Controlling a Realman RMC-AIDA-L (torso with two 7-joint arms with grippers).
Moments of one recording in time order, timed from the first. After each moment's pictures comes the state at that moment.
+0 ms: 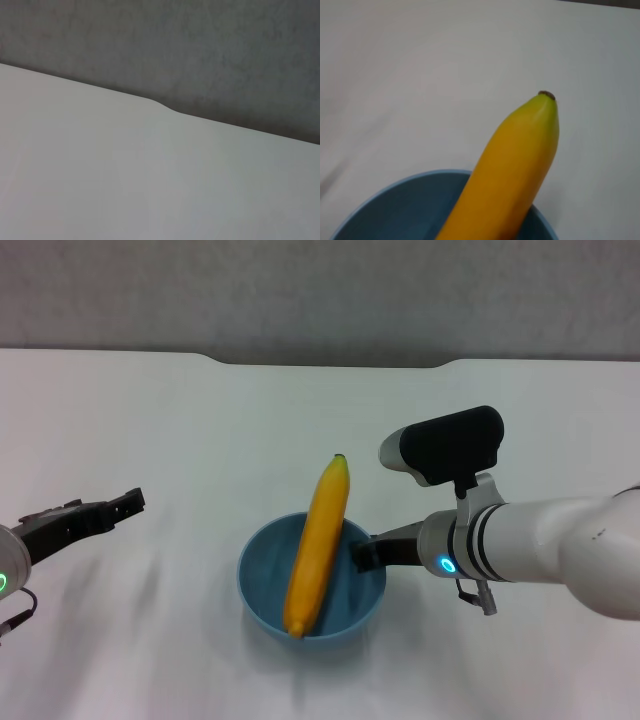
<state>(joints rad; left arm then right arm) -0.11 -2.04 -1.58 -1.20 2.01 -0.42 0.56 0.78 2.01 0.90 0.80 0.87 -0.37 -3.00</state>
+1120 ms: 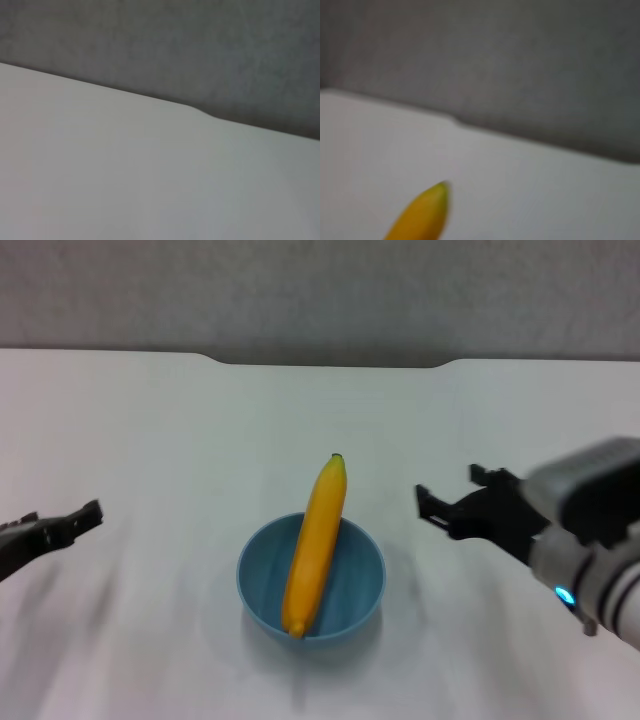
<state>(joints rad) -0.05 -2.04 -1.61 -1.17 1.91 -0.35 0.71 0.23 2.00 1.08 1.15 0.28 0.02 -2.99</state>
